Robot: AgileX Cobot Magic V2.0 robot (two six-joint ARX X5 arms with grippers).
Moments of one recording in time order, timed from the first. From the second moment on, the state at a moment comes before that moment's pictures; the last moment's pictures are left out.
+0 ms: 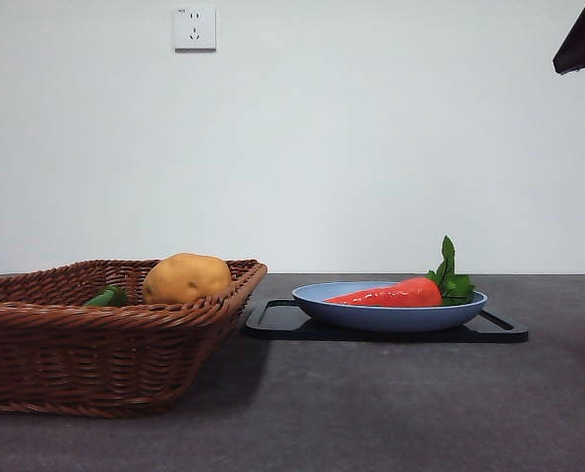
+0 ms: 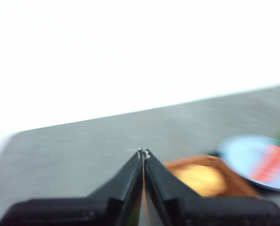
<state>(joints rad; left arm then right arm) -0.18 0.19 0.63 -0.48 0.00 0.06 0.68 0.57 0.53 -0.29 0.32 0.14</state>
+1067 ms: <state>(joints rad) -0.01 0.01 0.04 -0.24 0.00 0.07 0.68 0.57 0.53 -0.29 0.32 0.14</state>
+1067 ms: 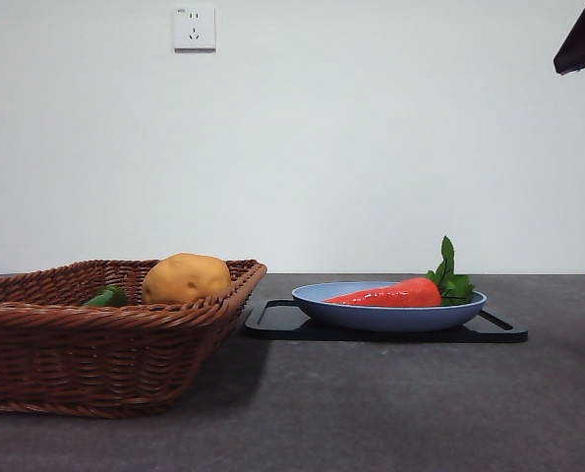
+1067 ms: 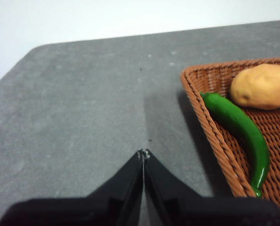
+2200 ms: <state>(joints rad) -0.01 0.01 0.03 -0.20 0.00 0.07 0.63 0.46 0.53 -0.31 0.37 0.04</state>
